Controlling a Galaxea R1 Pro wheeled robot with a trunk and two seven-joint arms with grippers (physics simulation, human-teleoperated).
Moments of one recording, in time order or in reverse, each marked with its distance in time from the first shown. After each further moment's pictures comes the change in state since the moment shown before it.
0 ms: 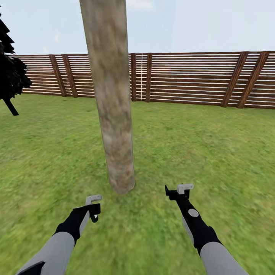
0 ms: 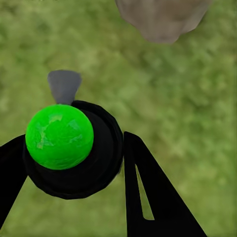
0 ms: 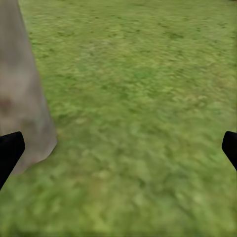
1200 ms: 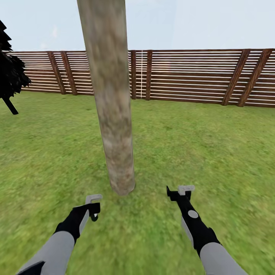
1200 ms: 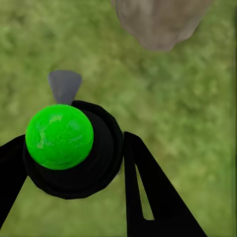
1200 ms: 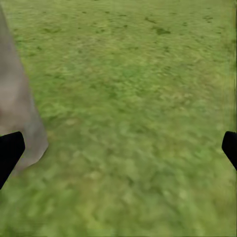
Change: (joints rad) left arm -0.004 0.000 0.003 -0.011 0.000 0.007 -0.002; right arm 0.000 0.001 -0.001 0.022 0.001 -0.011 -0.058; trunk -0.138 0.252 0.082
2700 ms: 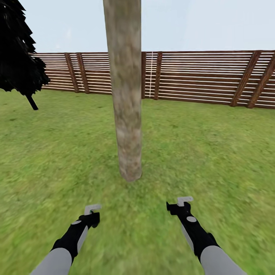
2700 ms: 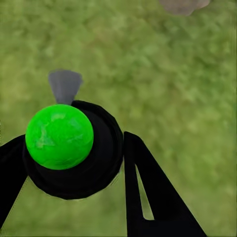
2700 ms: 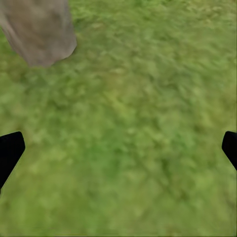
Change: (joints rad) left arm 0.104 -0.002 -0.001 0.015 0.007 -0.193 -0.019; right arm 0.000 -0.008 0.001 0.117 0.004 0.188 -0.002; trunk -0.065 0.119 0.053
